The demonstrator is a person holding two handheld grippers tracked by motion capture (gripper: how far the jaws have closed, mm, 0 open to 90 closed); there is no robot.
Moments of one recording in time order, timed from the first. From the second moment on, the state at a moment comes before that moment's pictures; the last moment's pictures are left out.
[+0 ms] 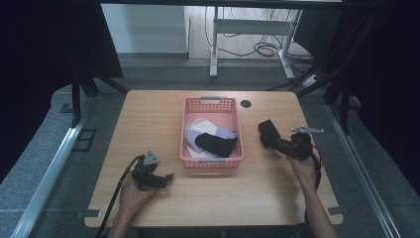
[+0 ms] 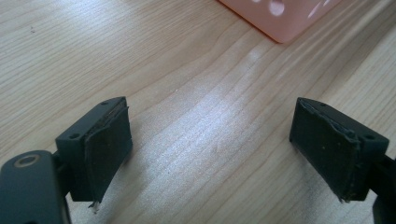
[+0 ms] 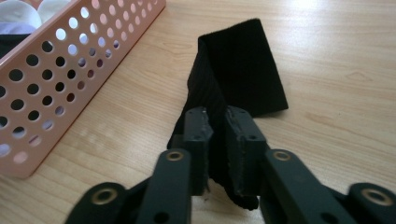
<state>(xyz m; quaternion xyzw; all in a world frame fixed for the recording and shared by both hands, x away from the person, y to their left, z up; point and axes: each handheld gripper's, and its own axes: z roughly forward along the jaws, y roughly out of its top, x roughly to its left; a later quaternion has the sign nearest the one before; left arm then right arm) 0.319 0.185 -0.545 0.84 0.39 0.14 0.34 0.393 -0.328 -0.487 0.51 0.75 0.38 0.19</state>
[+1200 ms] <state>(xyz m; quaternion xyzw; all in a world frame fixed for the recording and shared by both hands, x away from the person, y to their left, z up) 0.319 0.185 -0.545 0.84 0.39 0.14 0.34 0.426 -0.169 -0.436 0.33 0.84 0.43 0.11</state>
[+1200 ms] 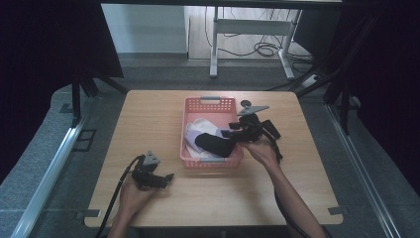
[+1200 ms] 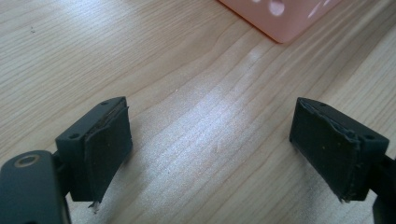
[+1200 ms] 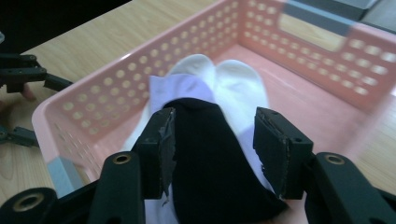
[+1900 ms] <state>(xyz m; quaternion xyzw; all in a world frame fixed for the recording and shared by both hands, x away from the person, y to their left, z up) 0.319 0.186 -0.545 0.84 0.39 0.14 0.34 0.461 -0.082 -0.478 0.28 0.88 0.38 0.07</state>
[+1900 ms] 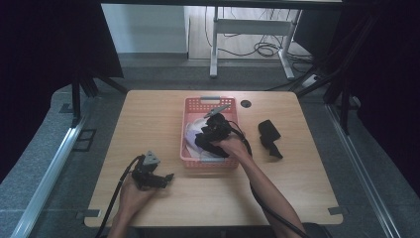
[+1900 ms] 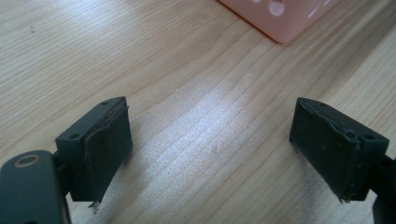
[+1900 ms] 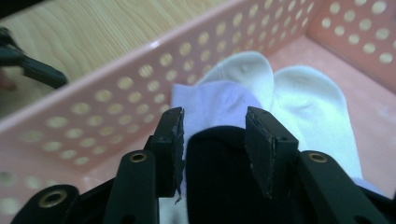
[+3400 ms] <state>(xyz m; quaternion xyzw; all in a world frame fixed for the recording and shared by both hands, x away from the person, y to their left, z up) 0.319 0.186 -0.545 0.84 0.39 0.14 0.34 0.444 -0.095 -0.398 0.28 0.85 0.44 0.10</state>
